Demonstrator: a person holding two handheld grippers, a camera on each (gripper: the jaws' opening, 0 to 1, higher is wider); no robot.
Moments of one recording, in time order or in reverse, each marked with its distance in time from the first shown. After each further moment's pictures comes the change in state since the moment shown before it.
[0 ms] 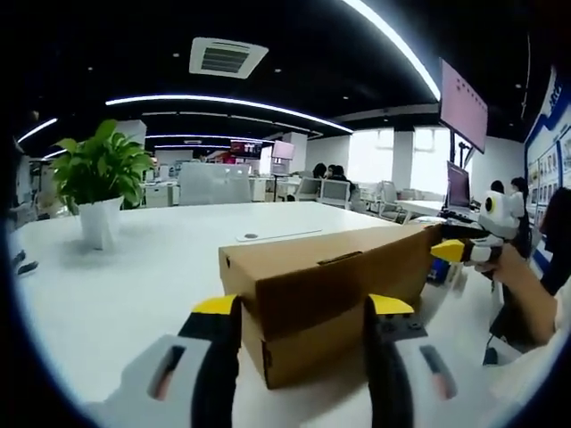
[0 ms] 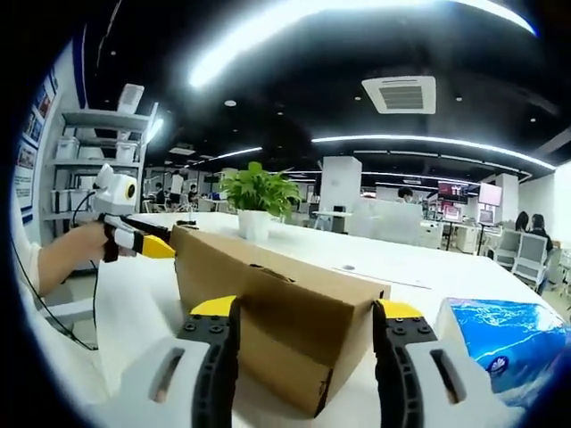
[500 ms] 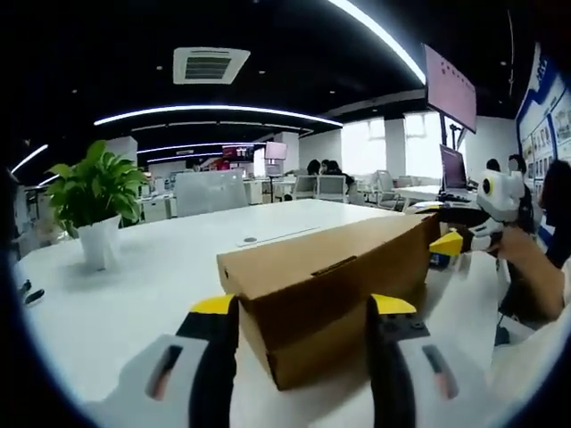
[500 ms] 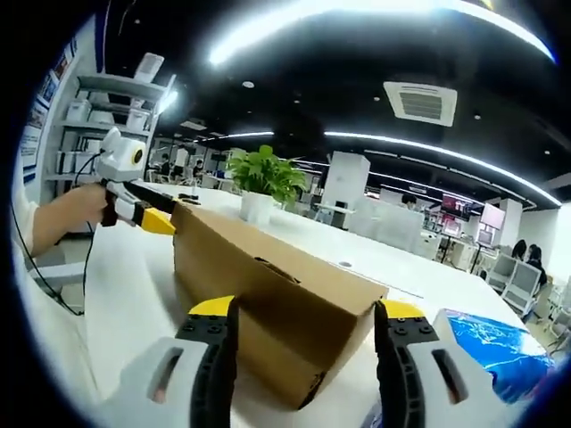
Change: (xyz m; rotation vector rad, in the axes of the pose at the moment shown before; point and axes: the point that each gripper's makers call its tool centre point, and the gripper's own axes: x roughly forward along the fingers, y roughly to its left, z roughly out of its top) left arm 0.001 0.000 -0.001 0.106 0.011 -0.005; right arm 0.001 0.003 -0.008 -0.160 0.058 -0.001
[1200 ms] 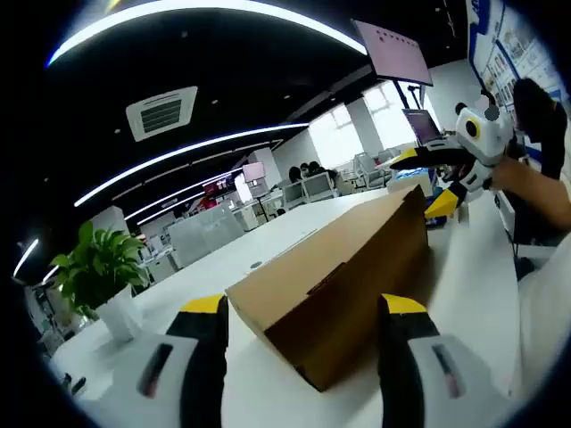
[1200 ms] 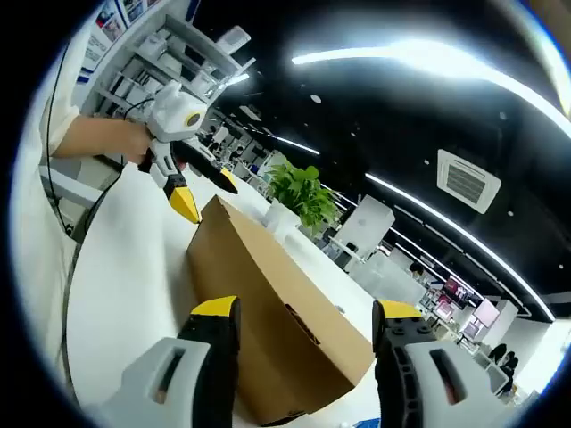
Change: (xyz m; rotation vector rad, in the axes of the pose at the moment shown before) left arm -0.012 -0.011 0.014 0.453 -0.075 -0.022; right arm -0.006 0.031 0.035 -0.434 -0.155 0.067
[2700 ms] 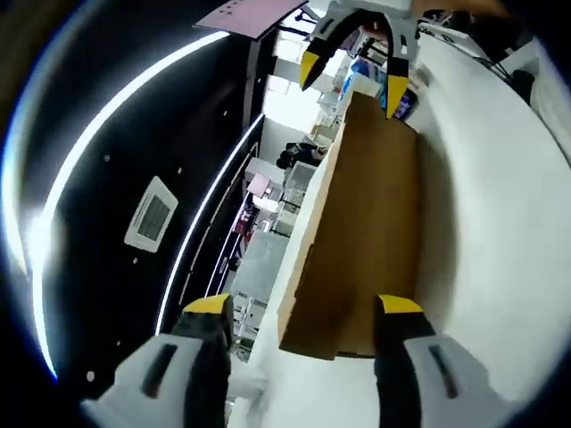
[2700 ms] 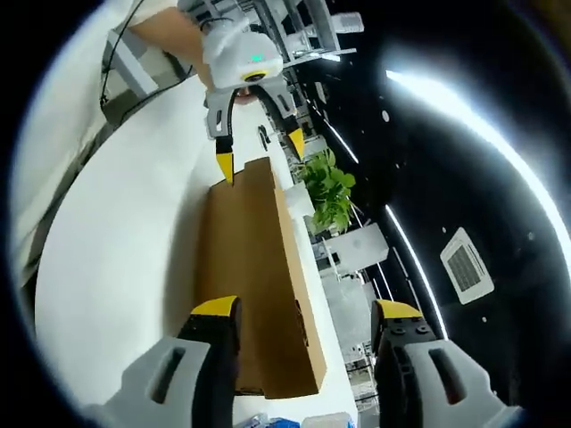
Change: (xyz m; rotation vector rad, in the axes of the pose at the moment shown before) left arm 0.003 -0.007 -0.009 0.617 0.187 0.189; right arm -0.008 0.015 0.000 -0.530 0.091 0.019
